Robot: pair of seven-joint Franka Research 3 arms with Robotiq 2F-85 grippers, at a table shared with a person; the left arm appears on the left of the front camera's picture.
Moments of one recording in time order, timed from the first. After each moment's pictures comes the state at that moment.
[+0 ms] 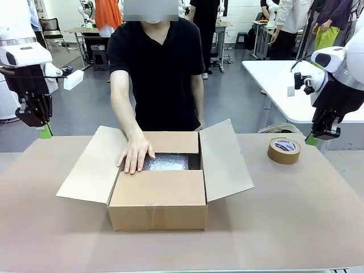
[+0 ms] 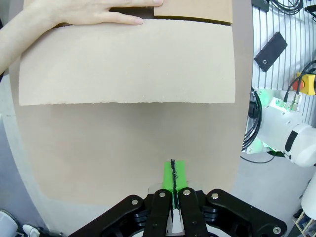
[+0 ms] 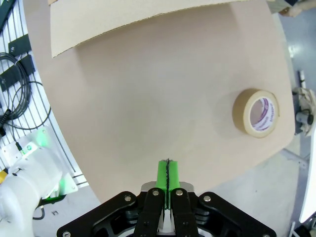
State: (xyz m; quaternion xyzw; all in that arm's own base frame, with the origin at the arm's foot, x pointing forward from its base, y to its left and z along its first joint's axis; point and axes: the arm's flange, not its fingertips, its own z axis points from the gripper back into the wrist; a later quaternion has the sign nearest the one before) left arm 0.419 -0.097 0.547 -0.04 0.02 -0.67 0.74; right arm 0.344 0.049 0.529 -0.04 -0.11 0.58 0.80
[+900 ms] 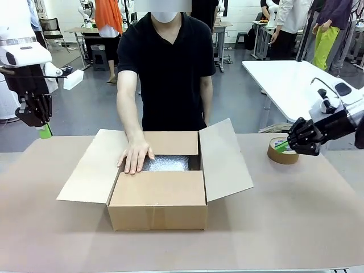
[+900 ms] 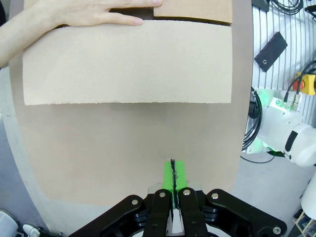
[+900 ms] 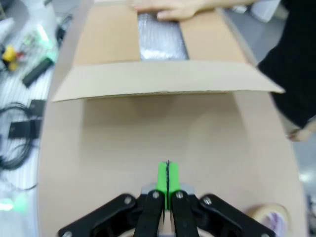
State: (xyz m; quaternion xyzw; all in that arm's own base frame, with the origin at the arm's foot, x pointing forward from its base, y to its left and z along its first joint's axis) left arm 0.418 -0.097 0.547 -0.04 0.02 -0.67 0.74; right arm 0.394 -0.004 0.417 0.22 -0.35 0.61 0.68
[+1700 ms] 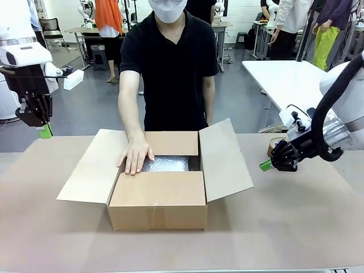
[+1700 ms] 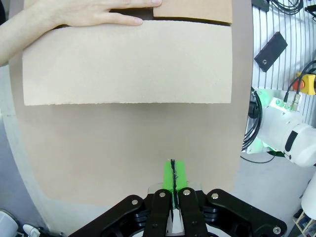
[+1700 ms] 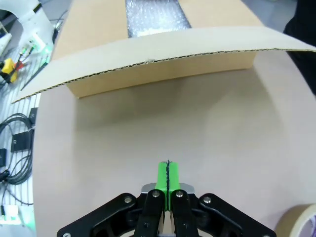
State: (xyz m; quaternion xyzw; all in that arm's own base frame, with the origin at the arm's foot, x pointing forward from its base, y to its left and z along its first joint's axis) left arm 0.418 -0.098 0.547 -0.04 0.02 -0.67 0.74; right arm 0.415 0.020 0.354 0.25 -0.29 0.58 0.72
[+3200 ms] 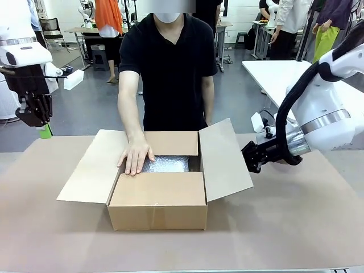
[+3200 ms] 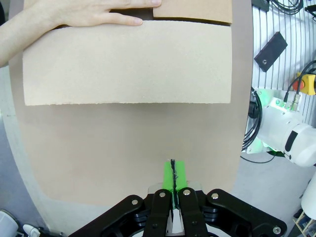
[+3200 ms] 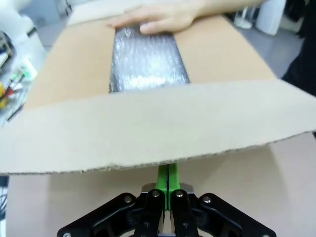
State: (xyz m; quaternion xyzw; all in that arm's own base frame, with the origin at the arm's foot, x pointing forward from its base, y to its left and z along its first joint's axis) left arm 0.418 -0.098 0.547 -0.04 0.02 -0.67 0.74; right arm 0.443 0.096 0.316 0.31 -0.37 0.57 0.67
